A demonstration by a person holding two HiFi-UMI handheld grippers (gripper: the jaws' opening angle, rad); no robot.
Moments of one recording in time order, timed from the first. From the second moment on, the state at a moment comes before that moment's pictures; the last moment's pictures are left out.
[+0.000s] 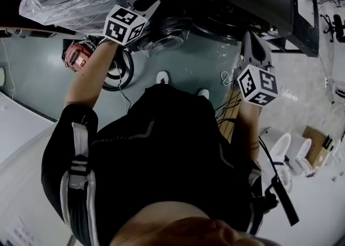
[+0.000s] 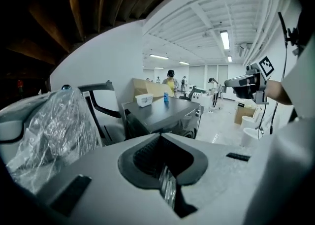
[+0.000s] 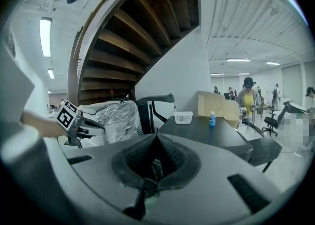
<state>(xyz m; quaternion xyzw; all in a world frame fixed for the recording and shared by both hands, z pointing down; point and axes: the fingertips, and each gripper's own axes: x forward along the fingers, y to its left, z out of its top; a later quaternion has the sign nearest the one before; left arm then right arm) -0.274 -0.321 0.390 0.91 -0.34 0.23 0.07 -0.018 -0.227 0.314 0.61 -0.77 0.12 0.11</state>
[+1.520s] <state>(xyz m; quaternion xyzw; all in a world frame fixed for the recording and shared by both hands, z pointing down) -0.345 -0.297 0.705 0.83 -0.15 0.51 0.15 -0.135 -0.191 0.474 0.56 -0.76 0.25 0.21</state>
